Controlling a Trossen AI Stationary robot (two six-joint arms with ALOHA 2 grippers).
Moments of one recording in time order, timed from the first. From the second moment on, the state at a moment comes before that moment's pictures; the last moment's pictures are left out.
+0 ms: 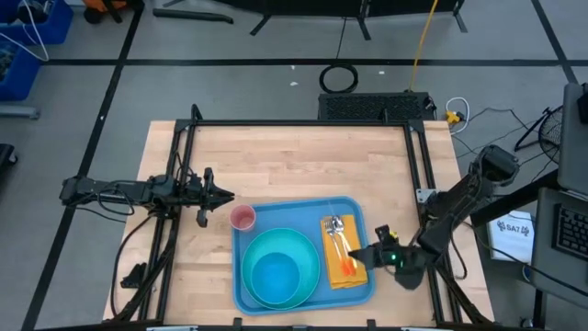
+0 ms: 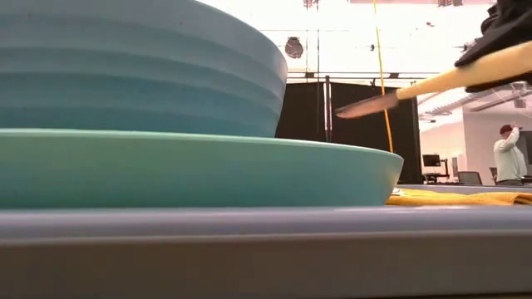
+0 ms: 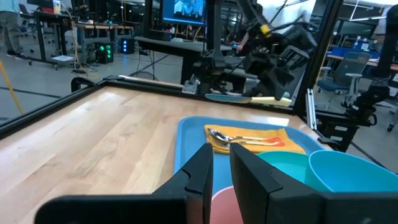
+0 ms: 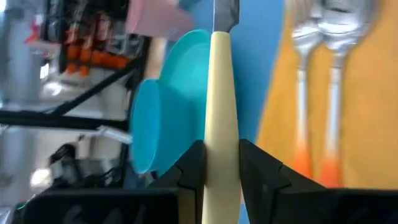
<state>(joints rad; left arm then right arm) -0.06 0.20 0.02 0.16 -0.05 -0.16 0.87 1.35 0.56 0.06 0.82 1.88</state>
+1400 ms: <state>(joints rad) -0.06 0.20 0.02 0.16 -0.05 -0.16 0.82 1.69 0.87 -0.56 0.45 2.17</state>
